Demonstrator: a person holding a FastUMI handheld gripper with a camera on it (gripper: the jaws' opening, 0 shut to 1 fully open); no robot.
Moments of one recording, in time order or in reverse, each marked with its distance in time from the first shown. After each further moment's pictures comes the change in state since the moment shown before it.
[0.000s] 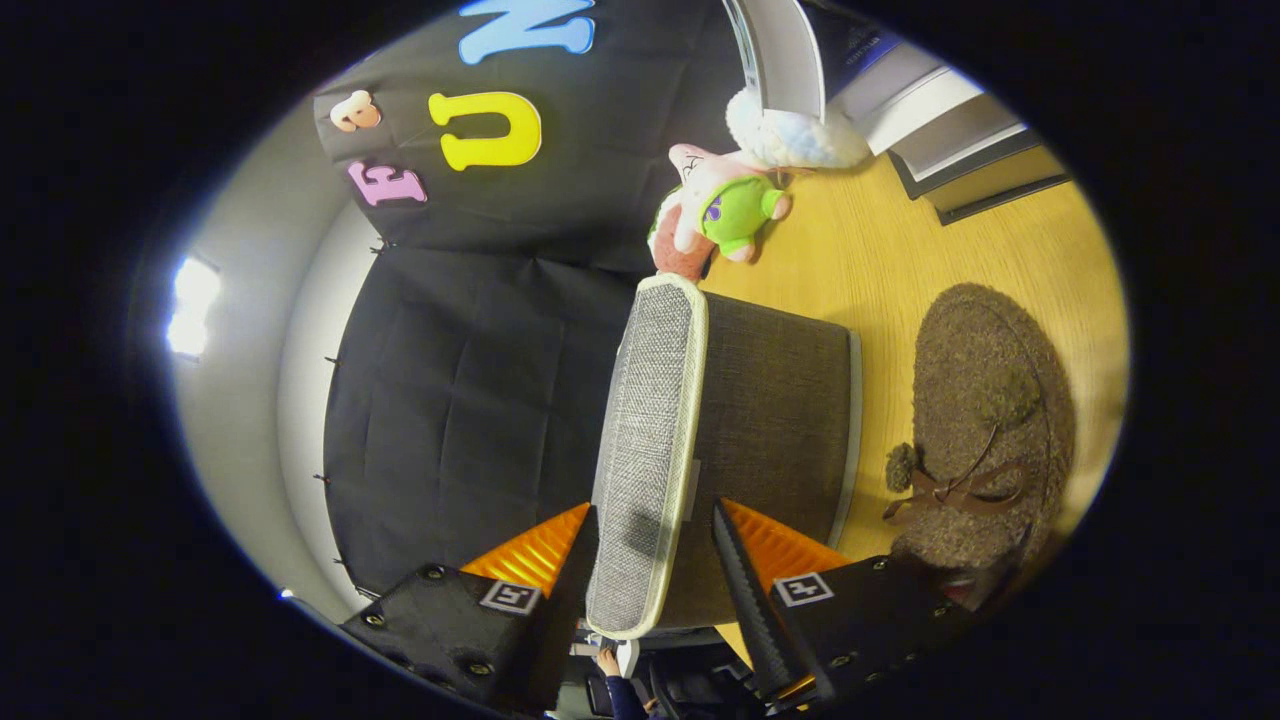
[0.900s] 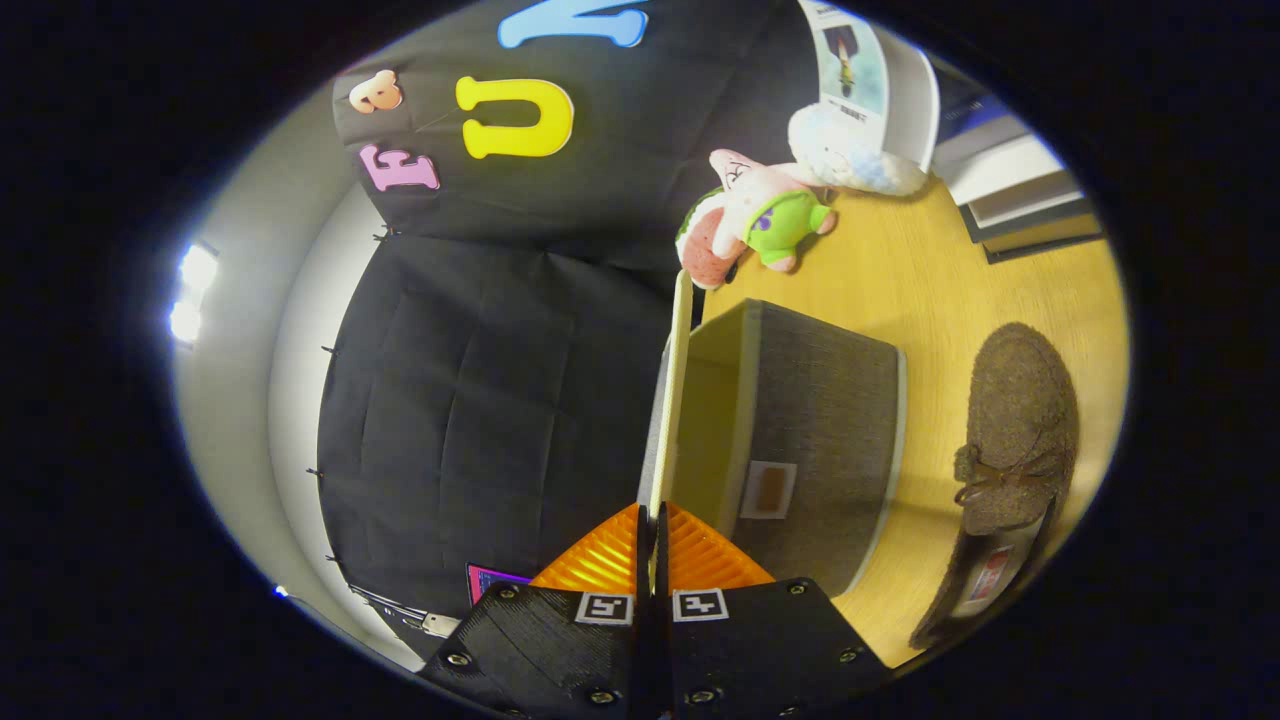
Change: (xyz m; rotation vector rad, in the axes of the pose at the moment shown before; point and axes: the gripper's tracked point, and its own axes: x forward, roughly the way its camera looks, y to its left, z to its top) arm 0.006 0.087 0.016 -0.070 -0.027 -0.063
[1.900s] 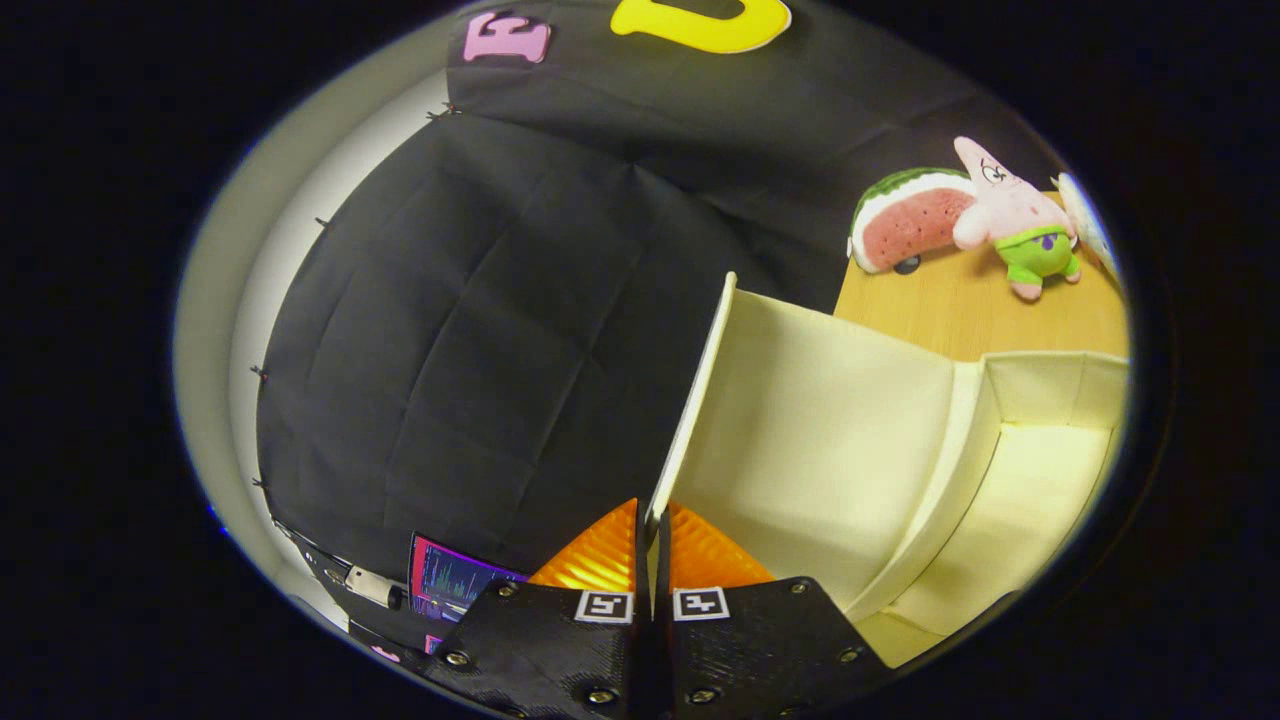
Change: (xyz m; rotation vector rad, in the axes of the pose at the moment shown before) arm 0.260 0.136 -0.057 -0.255 0.152 -0.063
